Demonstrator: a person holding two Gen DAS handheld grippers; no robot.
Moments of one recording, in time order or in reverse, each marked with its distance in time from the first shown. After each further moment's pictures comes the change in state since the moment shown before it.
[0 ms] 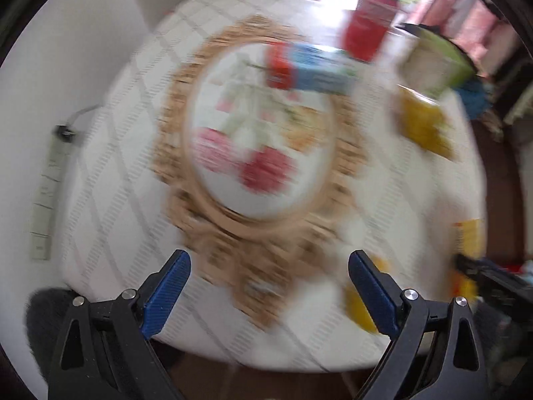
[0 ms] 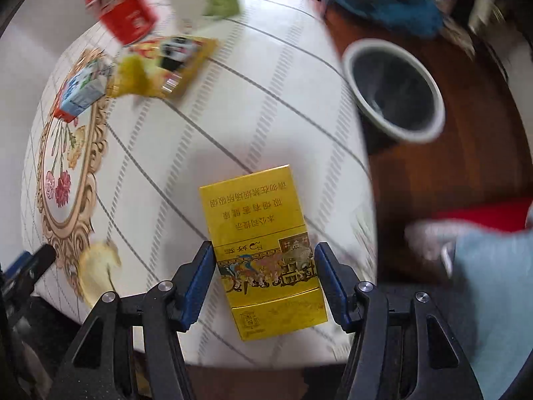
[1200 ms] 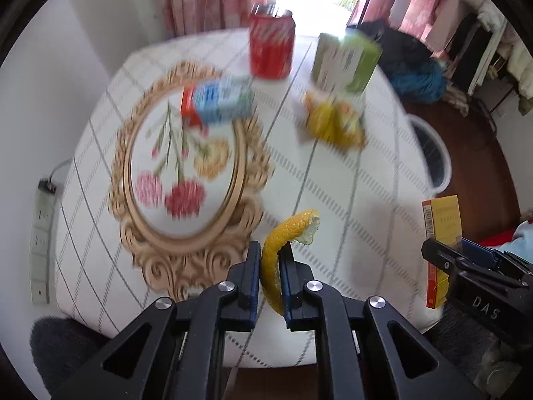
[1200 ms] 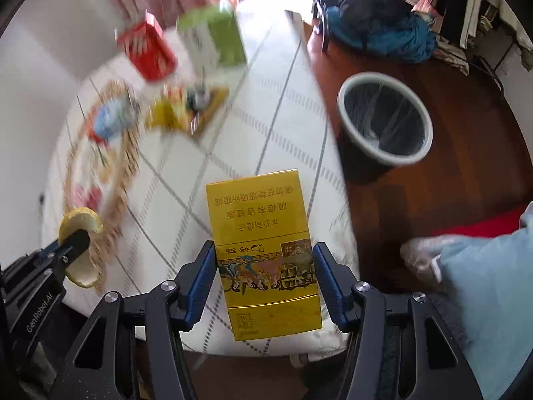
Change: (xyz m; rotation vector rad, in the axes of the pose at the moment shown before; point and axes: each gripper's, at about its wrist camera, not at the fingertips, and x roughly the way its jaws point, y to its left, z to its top) left arm -0.051 -0.063 -0.010 0.179 -0.145 -0.022; right arm -0.063 -0.015 -0.009 -0.024 -0.181 0.049
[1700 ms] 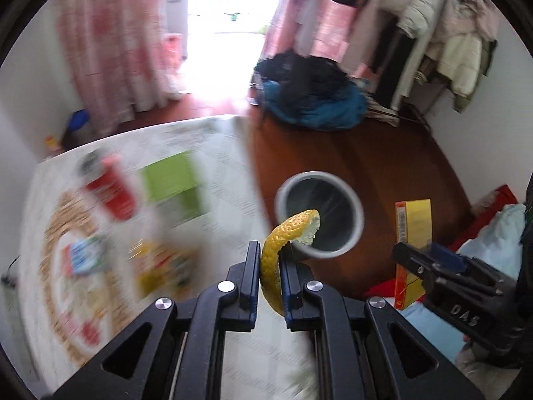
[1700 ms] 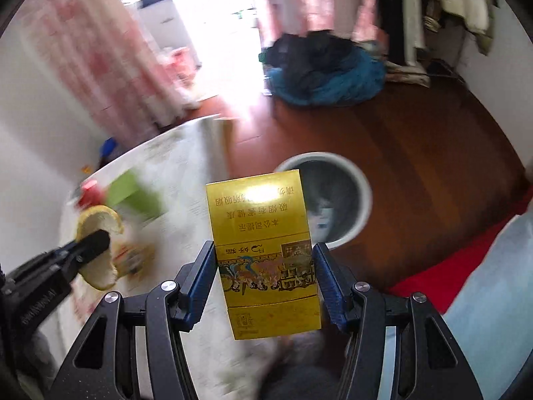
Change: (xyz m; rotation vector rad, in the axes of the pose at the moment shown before) left arm -0.011 -0.180 0.150 0.179 -0.075 -0.266; right arm -0.071 -0.167 0.118 0.202 -0.195 -0.031
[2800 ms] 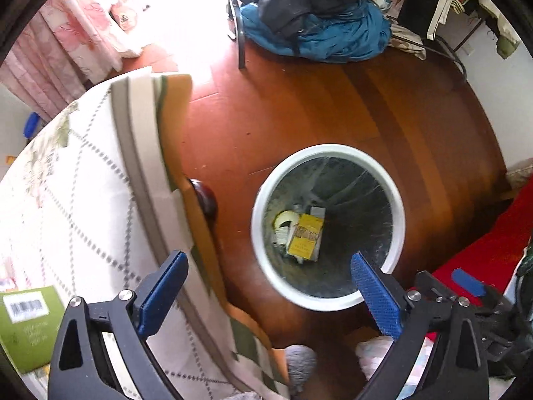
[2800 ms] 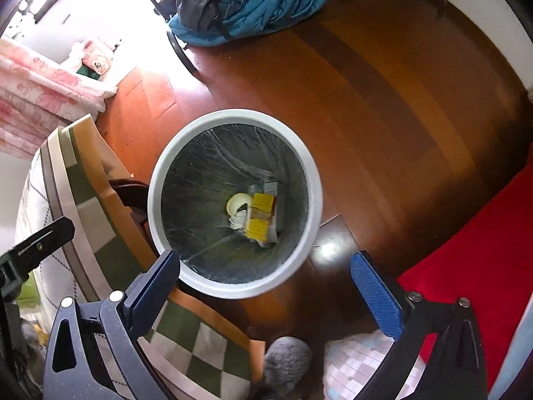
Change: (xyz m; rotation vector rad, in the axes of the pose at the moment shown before) left arm 0.241 -0.050 0.072 0.081 0.295 0.127; right arm 0.226 -0.154 0.052 0.232 0.262 -0.044
